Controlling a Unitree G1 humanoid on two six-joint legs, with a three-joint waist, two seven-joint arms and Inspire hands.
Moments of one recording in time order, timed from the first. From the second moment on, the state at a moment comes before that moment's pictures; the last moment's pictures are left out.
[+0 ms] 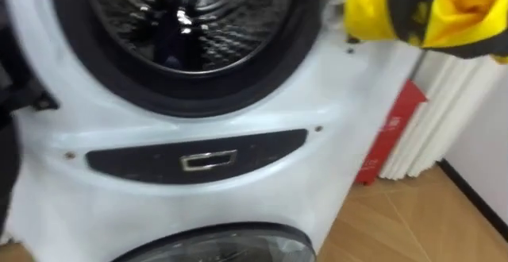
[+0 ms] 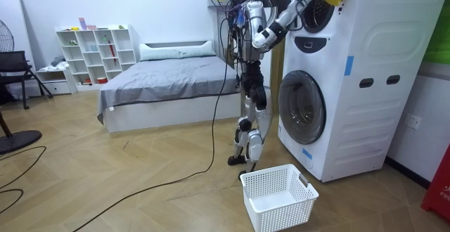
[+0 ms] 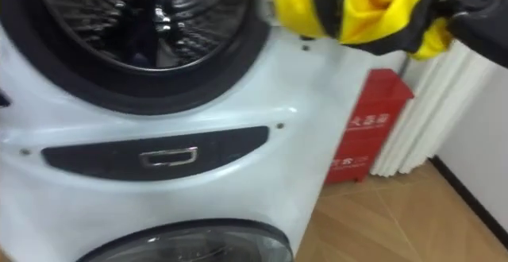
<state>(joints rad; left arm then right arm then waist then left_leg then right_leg) 0.30 0.25 0.19 1.10 0.27 0.01 0.23 -0.01 -0.57 -0.47 -0.63 0.59 0.00 -0.04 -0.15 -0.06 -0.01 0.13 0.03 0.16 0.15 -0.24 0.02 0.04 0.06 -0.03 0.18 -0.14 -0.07</state>
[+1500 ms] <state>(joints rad) 0.04 0.28 -0.20 1.12 0.12 0.07 0.12 0.22 -0.45 -0.27 0.12 0.57 0.12 0.15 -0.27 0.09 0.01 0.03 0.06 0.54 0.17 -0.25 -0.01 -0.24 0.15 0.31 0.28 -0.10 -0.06</state>
